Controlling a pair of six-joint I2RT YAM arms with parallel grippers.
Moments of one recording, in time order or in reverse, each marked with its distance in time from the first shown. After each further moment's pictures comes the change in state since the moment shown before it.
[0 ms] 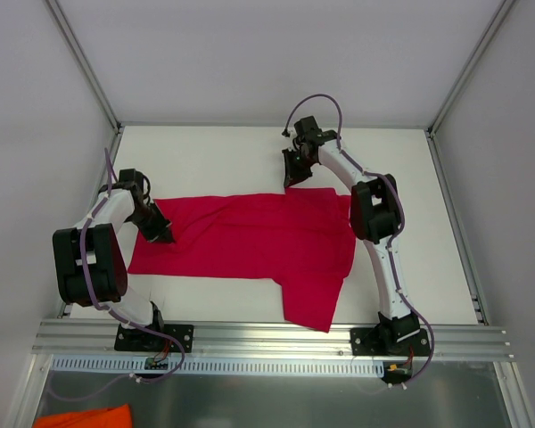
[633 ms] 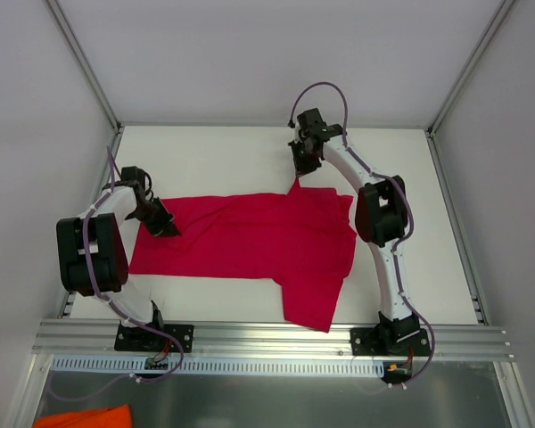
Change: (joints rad) left arm 0.000 0.047 0.000 0.100 0.078 -0.011; right arm -0.001 -0.060 -0.016 -0.010 0.196 -0.056
